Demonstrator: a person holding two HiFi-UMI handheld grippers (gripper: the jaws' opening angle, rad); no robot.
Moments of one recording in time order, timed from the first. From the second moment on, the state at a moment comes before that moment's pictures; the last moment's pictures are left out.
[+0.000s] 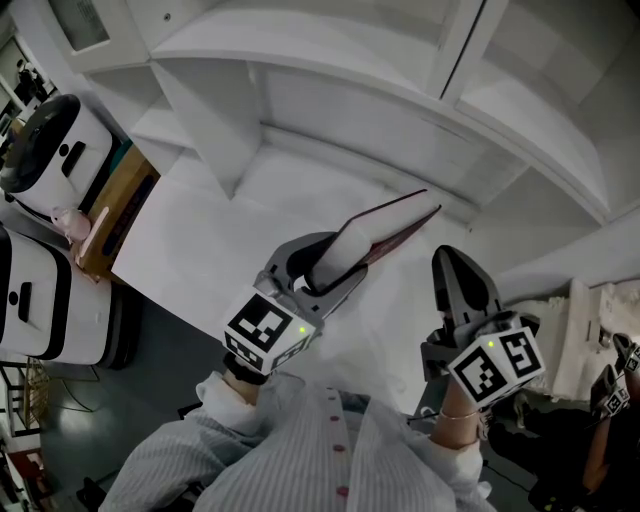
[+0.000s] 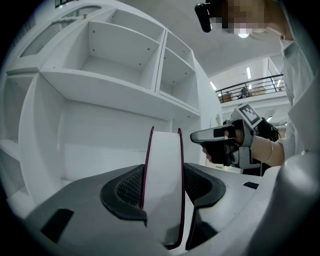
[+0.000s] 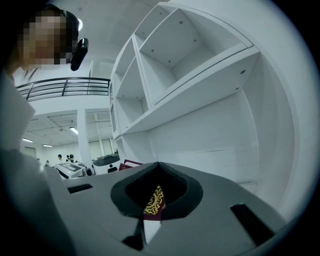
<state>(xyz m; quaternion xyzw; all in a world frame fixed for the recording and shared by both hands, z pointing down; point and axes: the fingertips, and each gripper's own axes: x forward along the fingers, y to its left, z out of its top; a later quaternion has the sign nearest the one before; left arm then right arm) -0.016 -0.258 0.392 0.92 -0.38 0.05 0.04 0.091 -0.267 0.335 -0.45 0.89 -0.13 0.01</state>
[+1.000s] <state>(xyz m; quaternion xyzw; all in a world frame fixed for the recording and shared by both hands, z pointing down) 0.002 -0.253 0.398 0.93 -0.37 0.06 0.06 0.093 -0.263 0.347 -0.43 0.89 -0.13 0.00</state>
